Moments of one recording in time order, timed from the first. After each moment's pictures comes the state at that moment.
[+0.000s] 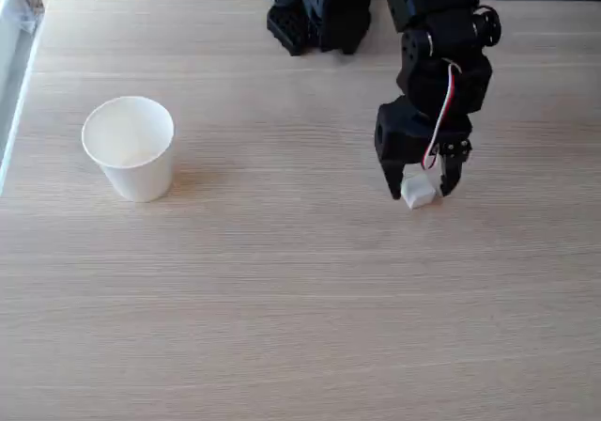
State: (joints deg) arm -14.2 88.8 109.5 53.8 -74.4
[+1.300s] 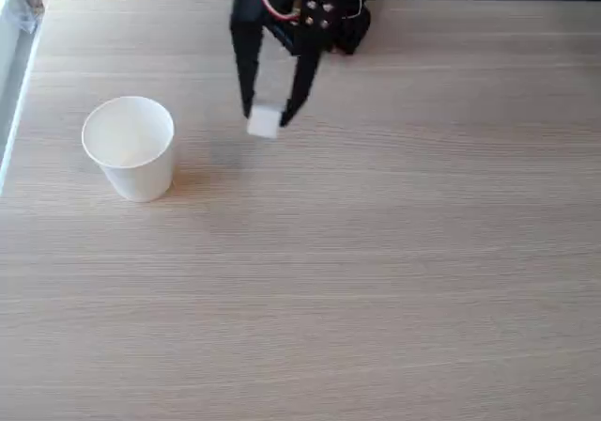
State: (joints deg) arm 24.3 134.0 118.1 59.9 -94.6
